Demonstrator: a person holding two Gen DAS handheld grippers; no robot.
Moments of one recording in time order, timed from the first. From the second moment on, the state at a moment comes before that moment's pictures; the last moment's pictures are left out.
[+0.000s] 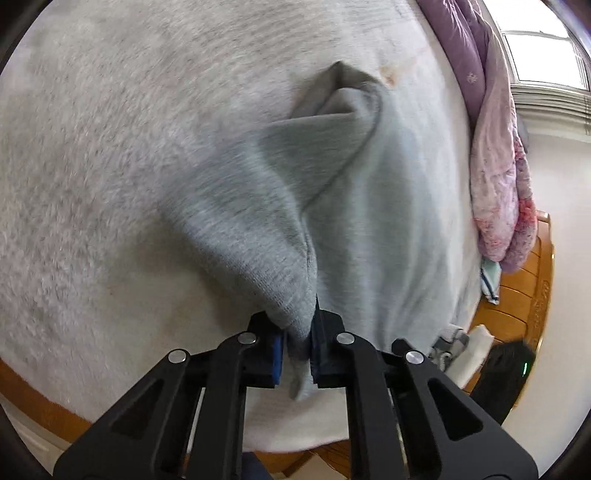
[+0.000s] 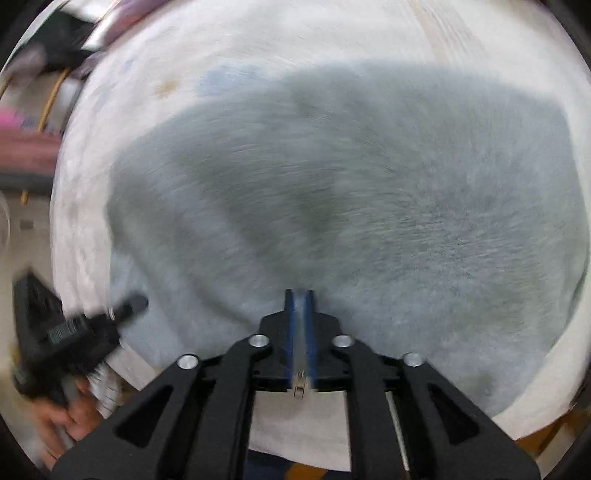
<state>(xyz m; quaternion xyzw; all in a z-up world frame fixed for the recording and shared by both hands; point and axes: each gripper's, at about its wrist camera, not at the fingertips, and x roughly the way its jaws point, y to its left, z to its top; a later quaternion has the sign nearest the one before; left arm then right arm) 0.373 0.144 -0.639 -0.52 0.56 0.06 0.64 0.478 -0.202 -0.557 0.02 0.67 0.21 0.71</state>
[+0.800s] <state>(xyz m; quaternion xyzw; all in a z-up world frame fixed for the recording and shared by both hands) 0.404 0.157 -0.611 -0.58 0.55 0.00 0.61 0.423 -0.052 -0.596 -0.22 0.48 0.31 0.79</state>
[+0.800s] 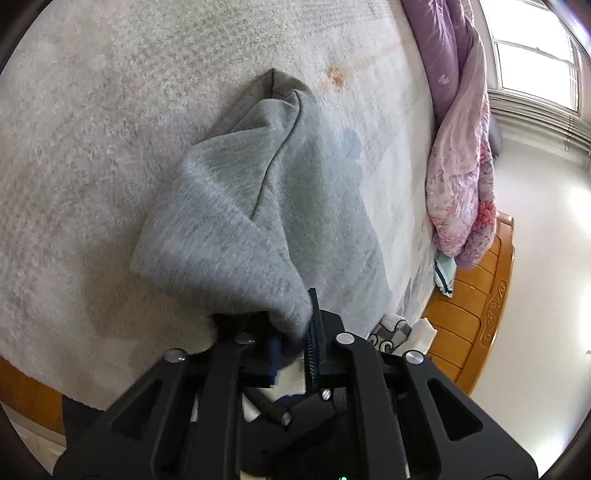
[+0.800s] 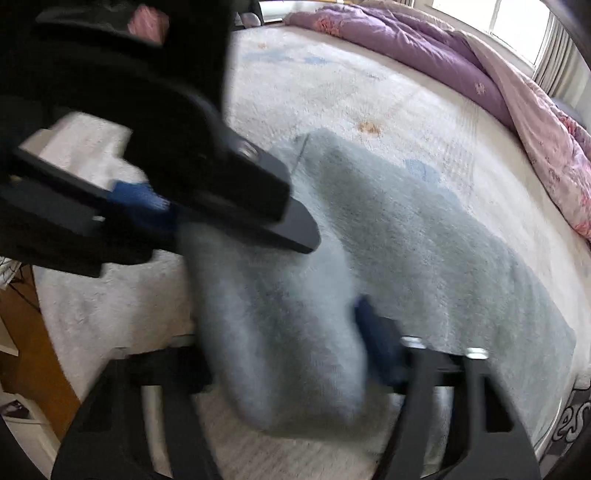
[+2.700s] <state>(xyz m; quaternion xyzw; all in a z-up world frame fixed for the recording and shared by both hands) 0.565 -0.081 -0.591 -0.36 0.60 -0.05 0.71 0.530 -0.419 -0.500 0.19 0.56 0.14 0.80</state>
